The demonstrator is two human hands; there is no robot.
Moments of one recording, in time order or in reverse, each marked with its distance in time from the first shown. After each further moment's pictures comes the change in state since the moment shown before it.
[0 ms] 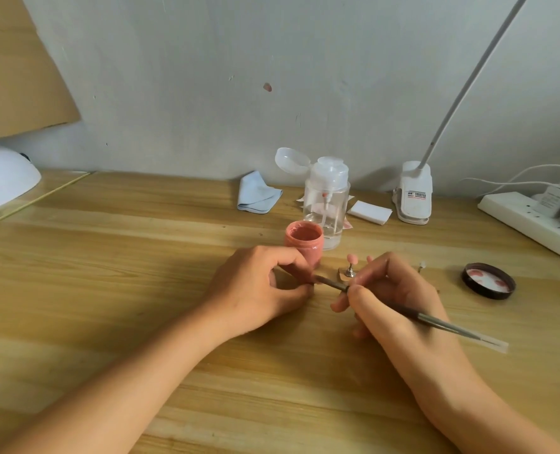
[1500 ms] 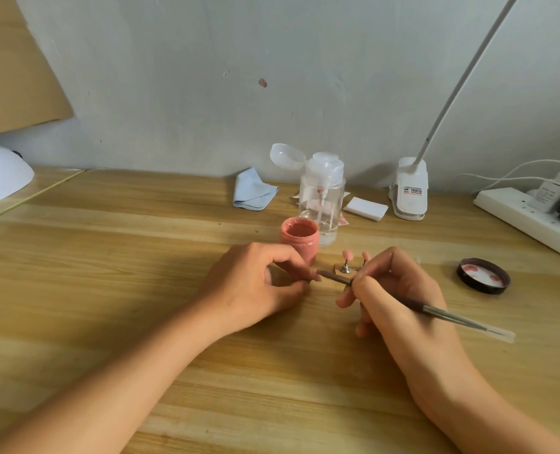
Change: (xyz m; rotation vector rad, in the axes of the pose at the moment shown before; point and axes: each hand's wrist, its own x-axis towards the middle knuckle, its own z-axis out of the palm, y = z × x) left_hand -0.002 0.000 0.000 -0.024 -0.007 0.035; right_hand 0.003 0.007 -0.004 0.045 0.038 0.004
